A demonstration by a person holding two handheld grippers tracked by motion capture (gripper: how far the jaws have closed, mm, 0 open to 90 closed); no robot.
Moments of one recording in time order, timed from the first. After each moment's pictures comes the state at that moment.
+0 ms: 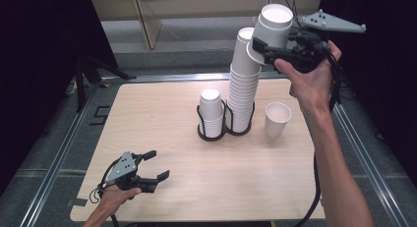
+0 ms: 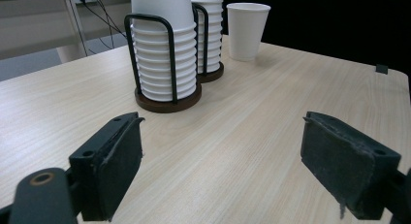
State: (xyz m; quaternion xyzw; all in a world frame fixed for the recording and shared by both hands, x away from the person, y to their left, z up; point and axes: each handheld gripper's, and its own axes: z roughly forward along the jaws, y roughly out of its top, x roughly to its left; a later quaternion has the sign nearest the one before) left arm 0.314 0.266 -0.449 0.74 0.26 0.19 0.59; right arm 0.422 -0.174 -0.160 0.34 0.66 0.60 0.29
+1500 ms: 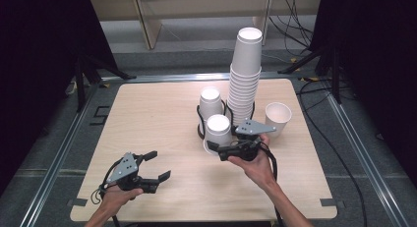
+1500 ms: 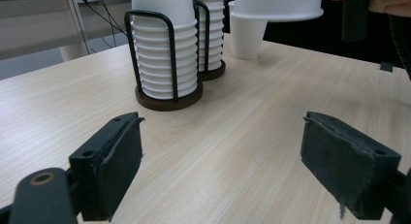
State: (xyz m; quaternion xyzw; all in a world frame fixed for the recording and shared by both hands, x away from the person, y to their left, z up) left arm 0.313 0.264 -0.451 0.74 0.27 0.20 0.58; right arm 0.382 -0.089 -0.394 0.27 0.75 0.59 0.12
